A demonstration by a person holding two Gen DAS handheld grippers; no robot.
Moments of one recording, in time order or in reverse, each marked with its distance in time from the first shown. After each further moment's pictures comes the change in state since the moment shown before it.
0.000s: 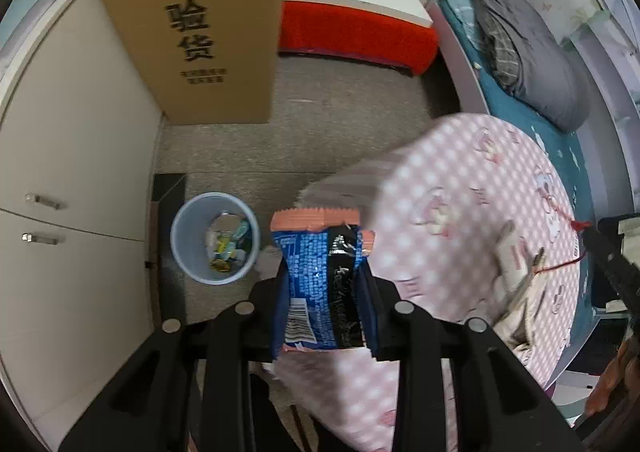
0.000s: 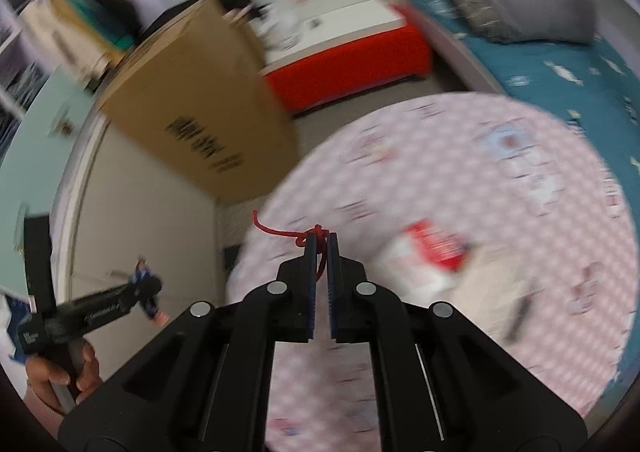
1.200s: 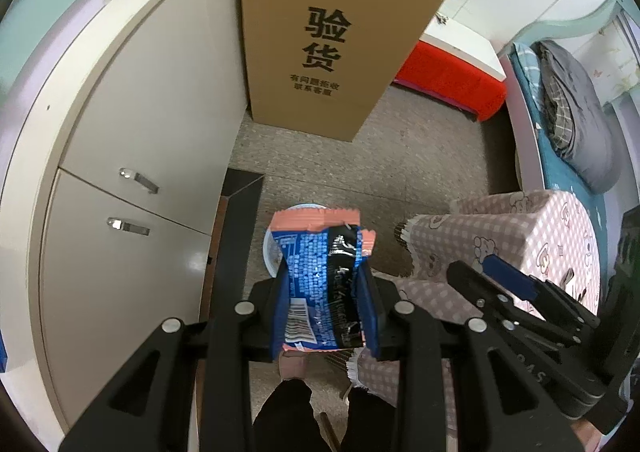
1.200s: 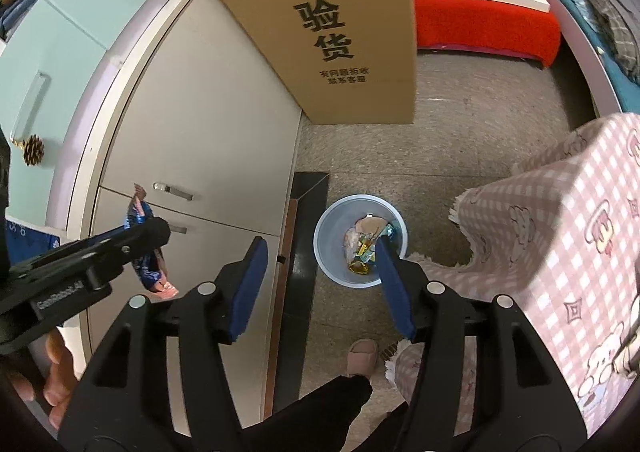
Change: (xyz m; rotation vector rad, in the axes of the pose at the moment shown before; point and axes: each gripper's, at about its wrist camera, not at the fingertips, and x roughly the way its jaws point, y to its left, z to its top) left arm -0.050 0.214 0.009 -0.165 -0.048 0.065; right arm 0.138 0.260 -0.053 -0.259 0.238 0.104
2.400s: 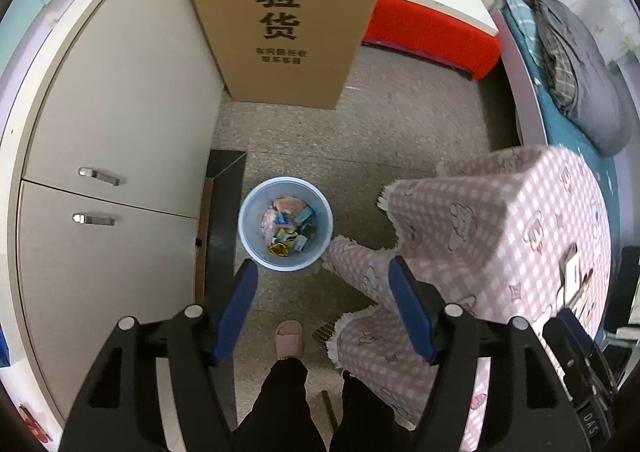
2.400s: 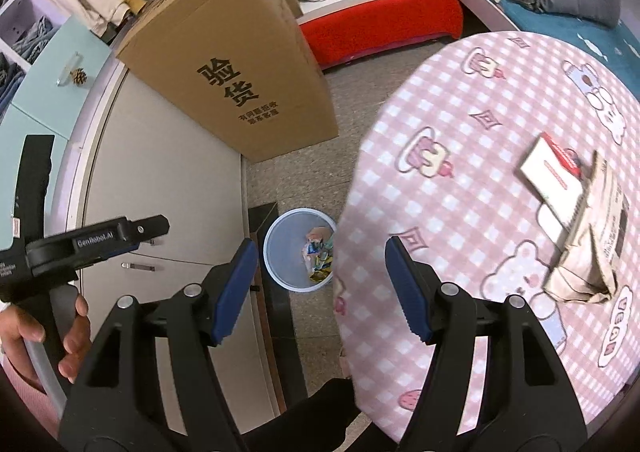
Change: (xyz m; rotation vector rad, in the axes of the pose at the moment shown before) left arm 0.036 -0.108 -0.010 0.089 0.114 0.051; right arm -0.099 -0.141 -0.071 0.277 -0.141 -0.083
